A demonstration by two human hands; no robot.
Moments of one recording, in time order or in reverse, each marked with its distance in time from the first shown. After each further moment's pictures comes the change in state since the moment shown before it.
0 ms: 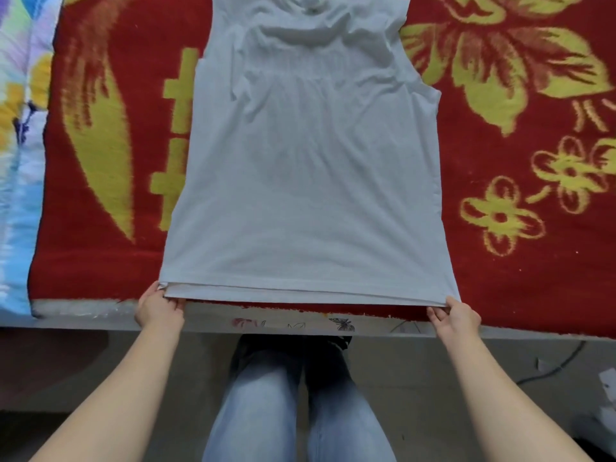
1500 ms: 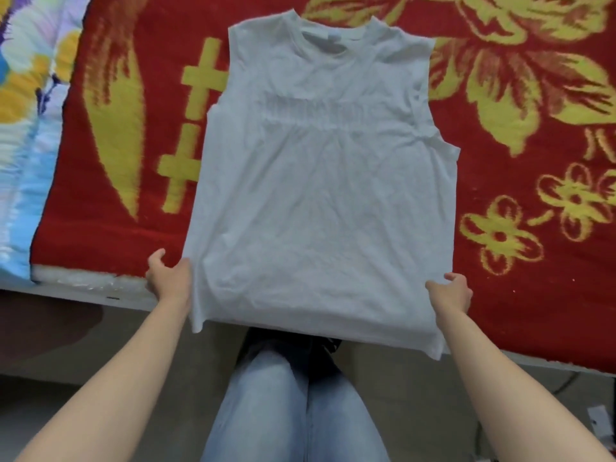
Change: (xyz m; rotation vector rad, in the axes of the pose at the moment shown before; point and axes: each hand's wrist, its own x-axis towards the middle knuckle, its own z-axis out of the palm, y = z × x) left_hand -0.026 -0.024 0.010 0.671 0.138 0.420; right_hand 0.022 -0.028 0.021 -0.992 0.056 -0.451
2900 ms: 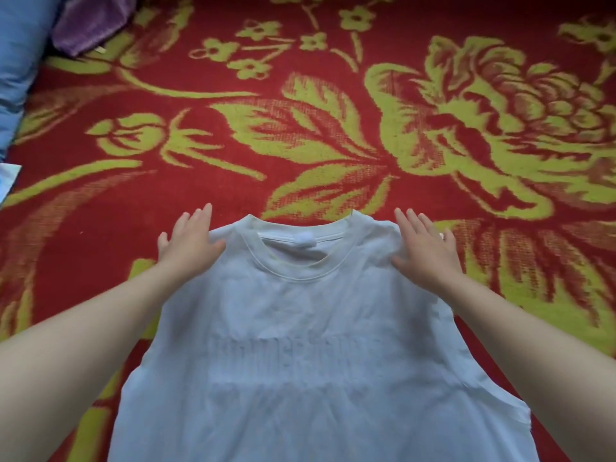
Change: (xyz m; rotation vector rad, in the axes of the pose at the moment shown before) left_hand 0.168 0.405 0.266 0.871 -0.297 0.812; right_hand 0.191 -0.431 0.052 -0.757 0.018 -0.915
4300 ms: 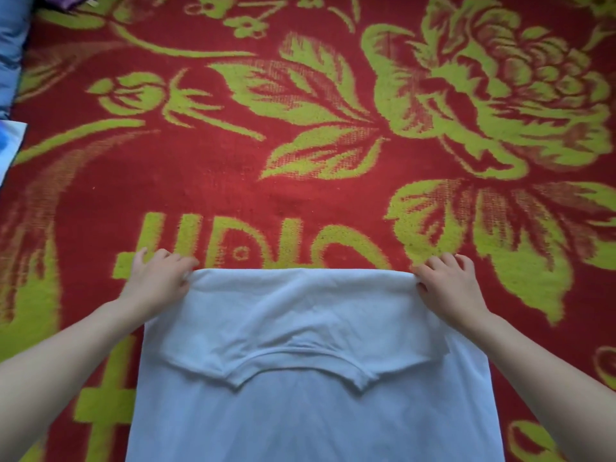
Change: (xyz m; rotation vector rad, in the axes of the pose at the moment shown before) left_hand -0.101 -0.079 0.018 0.513 -0.056 0.281; right_hand -0.122 0.039 0.030 -0.178 0.109 -0.154
